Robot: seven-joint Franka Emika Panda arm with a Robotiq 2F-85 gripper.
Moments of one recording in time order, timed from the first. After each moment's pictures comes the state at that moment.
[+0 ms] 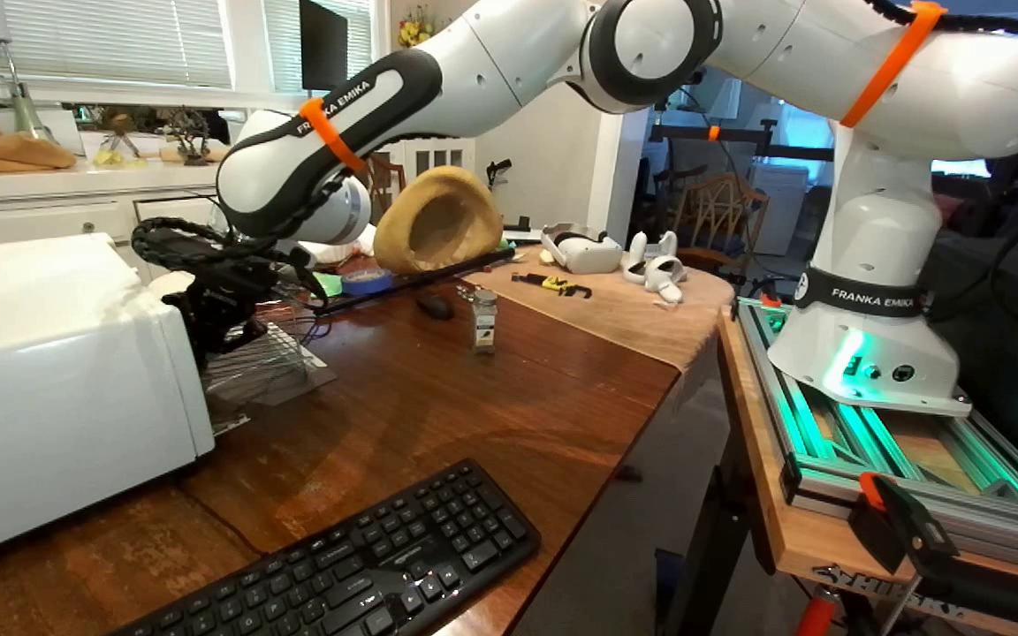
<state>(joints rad) 0.24 1.22 0.08 -1.03 0.32 2.61 1.20</state>
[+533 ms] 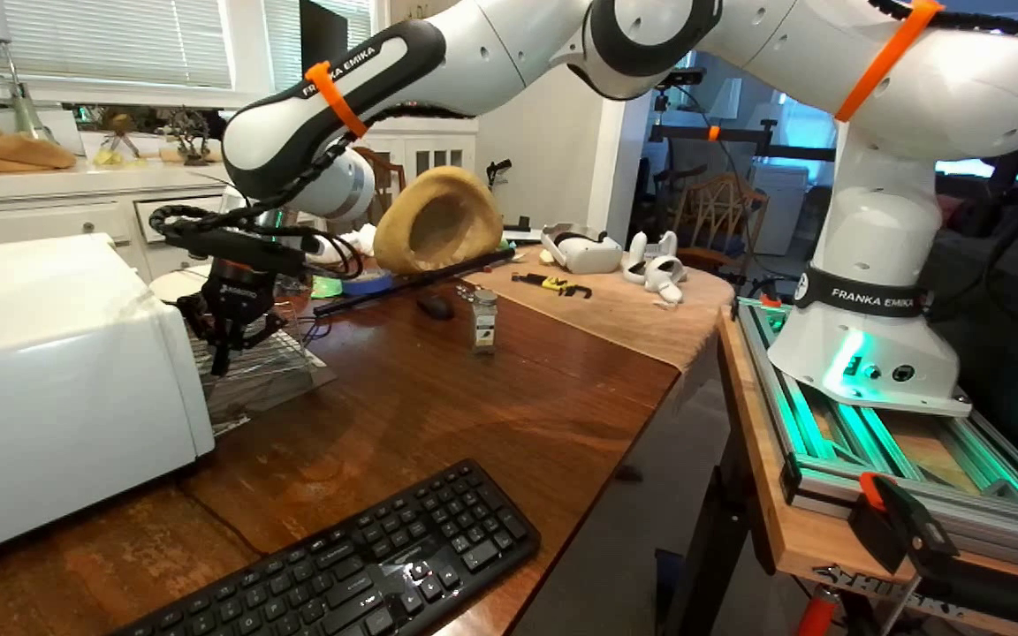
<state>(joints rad) 0.16 1.16 0.17 -1.08 0.32 2.40 1.01</state>
